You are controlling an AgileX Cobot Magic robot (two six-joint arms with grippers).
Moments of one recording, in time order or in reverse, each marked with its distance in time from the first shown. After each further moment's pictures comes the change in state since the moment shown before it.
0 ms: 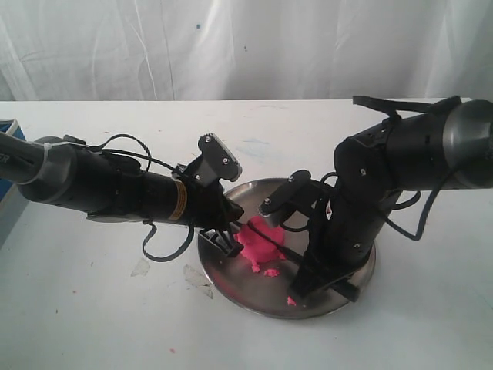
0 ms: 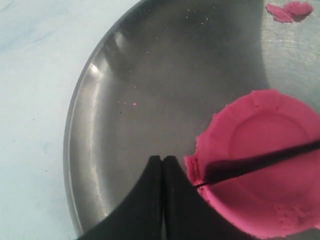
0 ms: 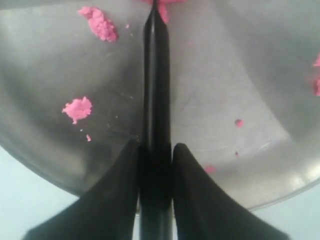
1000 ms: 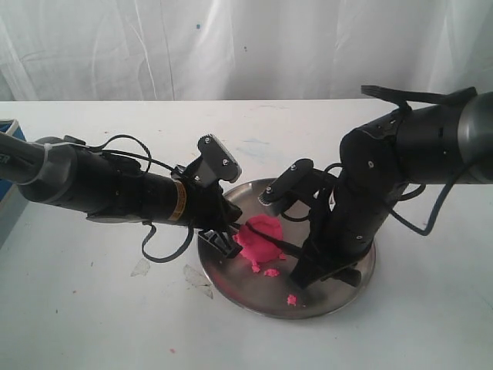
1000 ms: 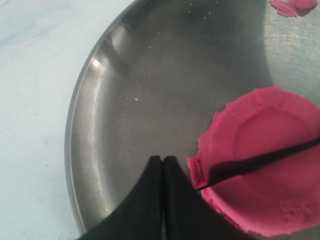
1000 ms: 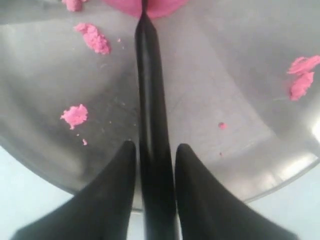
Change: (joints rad) left arm 0.000 0.000 0.000 0.000 0.012 0.000; right arm -0.002 -0.037 -0.004 -0.004 -0.009 0.008
